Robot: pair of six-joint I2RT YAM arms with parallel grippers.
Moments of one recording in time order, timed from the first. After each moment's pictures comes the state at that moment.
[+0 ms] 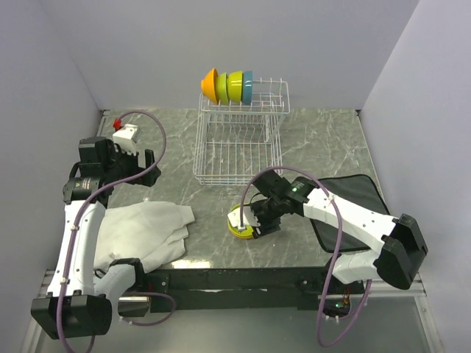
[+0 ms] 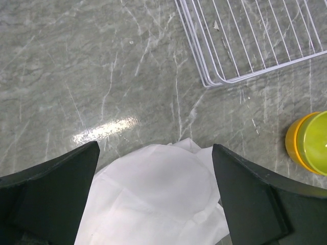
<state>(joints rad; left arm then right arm) 0.07 0.98 1.06 -0.70 0.39 0.13 0.83 1.31 1.00 -0.88 -0.42 -1.10</state>
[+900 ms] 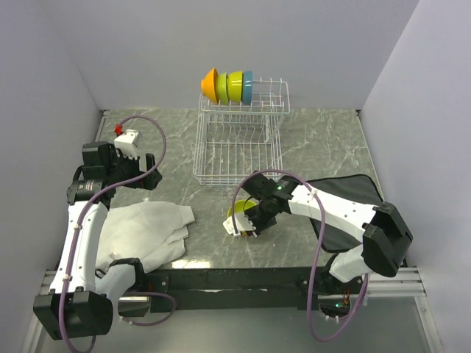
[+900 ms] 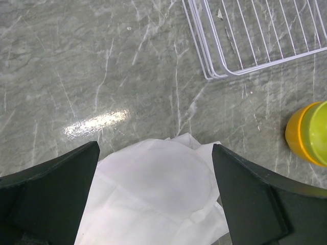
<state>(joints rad) 0.09 0.98 0.98 -0.67 0.40 0.11 0.88 1.44 1.04 -0.91 -0.37 -1.22</state>
